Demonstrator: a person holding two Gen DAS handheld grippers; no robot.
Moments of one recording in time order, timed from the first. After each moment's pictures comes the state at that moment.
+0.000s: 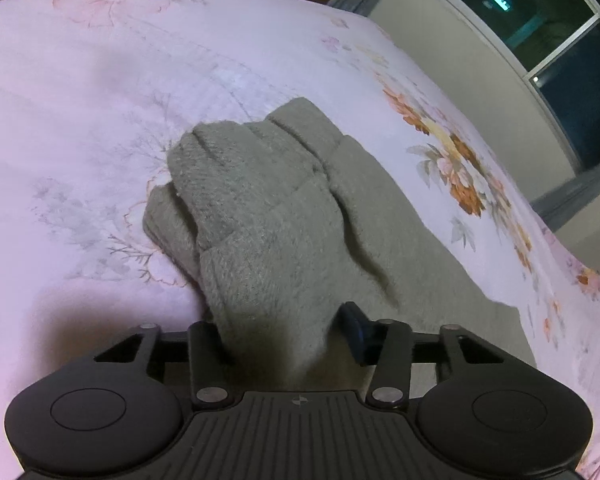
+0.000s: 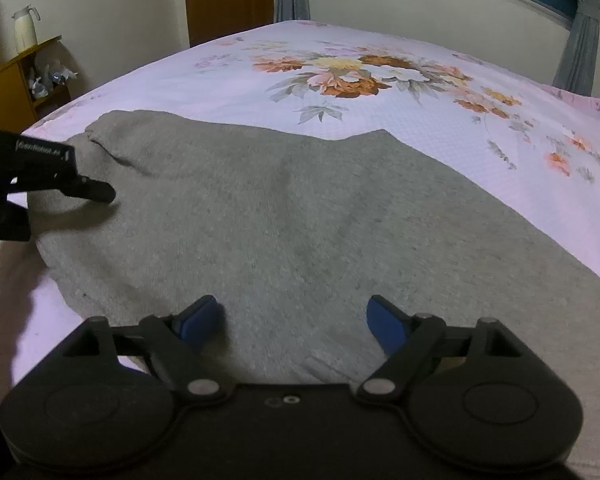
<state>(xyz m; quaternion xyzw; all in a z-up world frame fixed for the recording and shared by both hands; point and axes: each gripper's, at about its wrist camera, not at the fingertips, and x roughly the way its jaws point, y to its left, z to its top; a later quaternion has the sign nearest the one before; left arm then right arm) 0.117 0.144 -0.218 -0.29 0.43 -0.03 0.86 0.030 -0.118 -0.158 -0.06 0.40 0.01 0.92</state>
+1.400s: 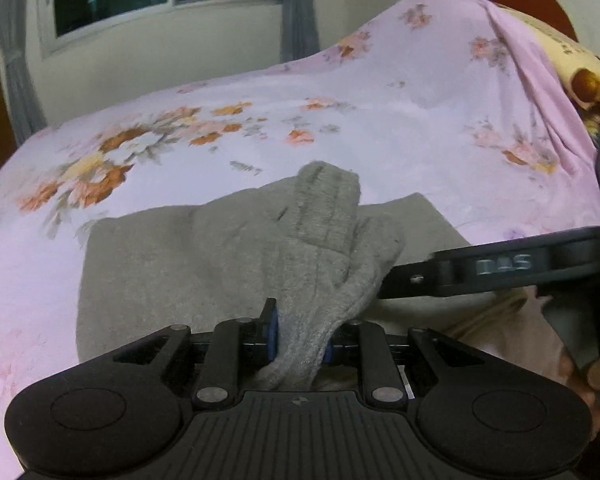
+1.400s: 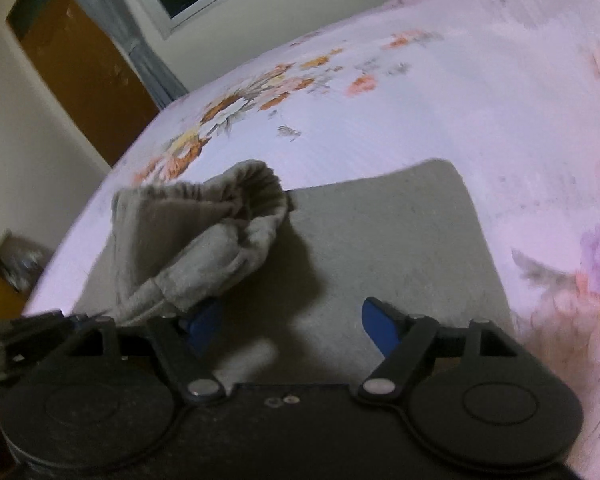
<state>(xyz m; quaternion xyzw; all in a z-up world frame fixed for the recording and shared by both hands) -0.019 -0.130 -0.104 0.14 0.31 -0.34 0.88 -0.070 -0.325 -0.124 0.25 0.33 -0.05 0.91</state>
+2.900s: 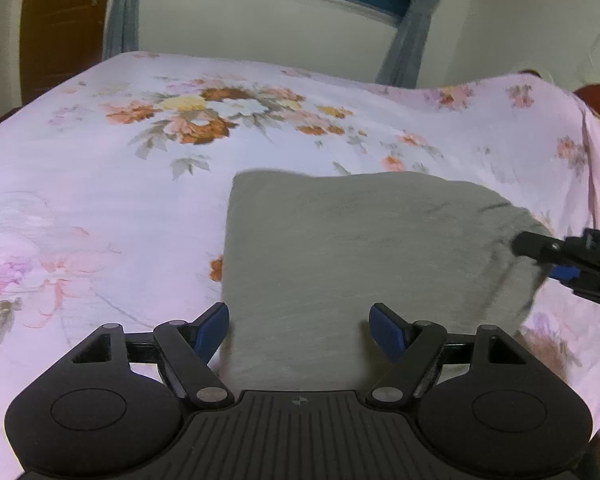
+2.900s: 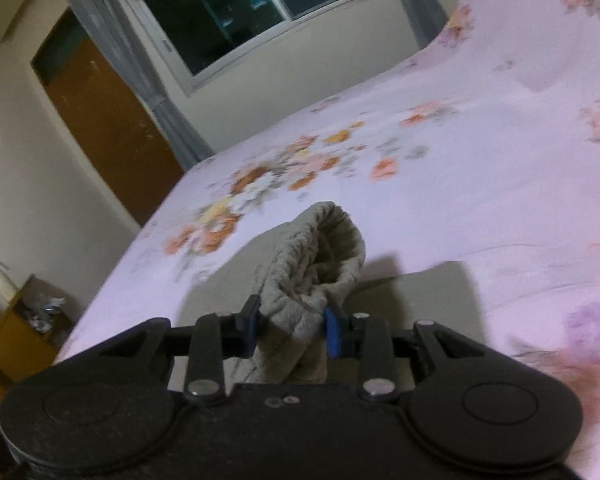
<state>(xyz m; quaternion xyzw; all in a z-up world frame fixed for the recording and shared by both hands) 0.008 -0.062 -0.121 -0.02 0.36 -0.25 0.90 -0.101 -0.339 -0.063 0.23 0.24 -0.08 0.94</state>
